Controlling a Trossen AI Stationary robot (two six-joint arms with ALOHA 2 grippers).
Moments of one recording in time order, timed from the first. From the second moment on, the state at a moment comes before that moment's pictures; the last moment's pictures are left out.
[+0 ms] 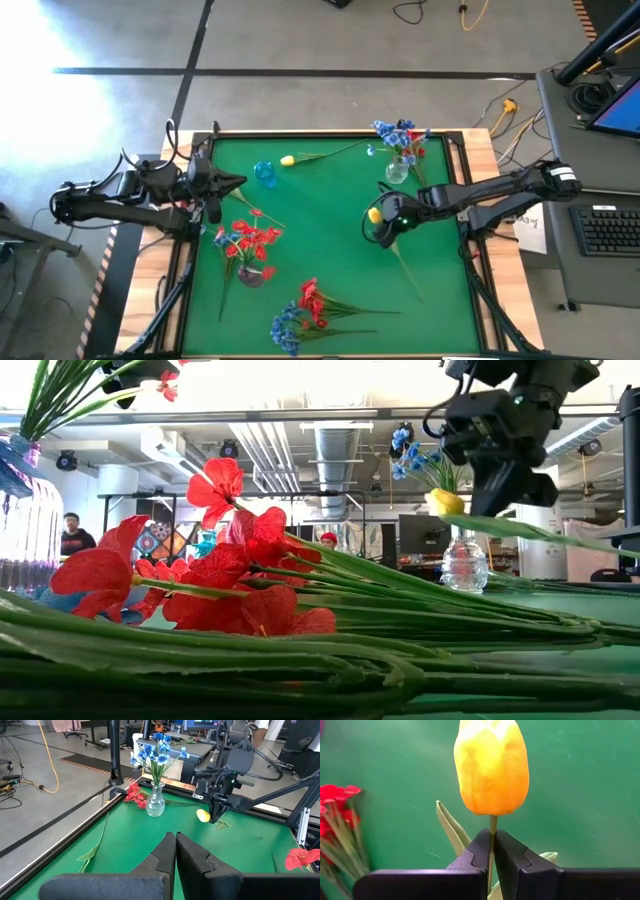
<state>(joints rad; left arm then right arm) -0.02 0.54 0.76 -0.46 -0.30 -0.21 0.07 1.29 0.80 -0.58 0.03 0.92</state>
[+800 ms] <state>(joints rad) -0.02 0.54 0.76 -0.45 -0.30 -0.19 0.02 1.30 1.08 0.01 0.25 0.10</state>
